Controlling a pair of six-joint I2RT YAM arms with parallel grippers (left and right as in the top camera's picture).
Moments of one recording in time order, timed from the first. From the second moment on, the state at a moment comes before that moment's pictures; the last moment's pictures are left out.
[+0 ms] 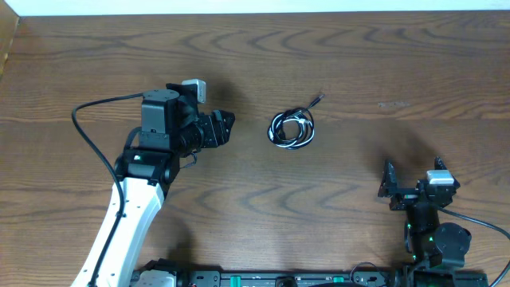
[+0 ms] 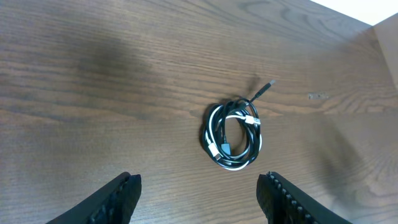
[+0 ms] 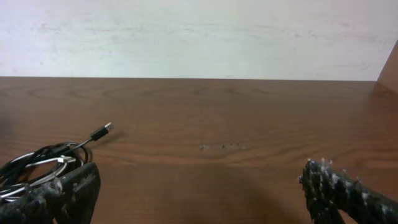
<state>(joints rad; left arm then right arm) -0.15 1.22 0.89 -0.41 0.39 -0.33 -0.10 0.01 0.01 -0.06 -0.12 0.01</state>
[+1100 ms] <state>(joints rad) -0.15 1.22 0.89 -0.40 0.34 -0.33 -0.10 0.01 0.01 -0.06 -0.11 0.01</state>
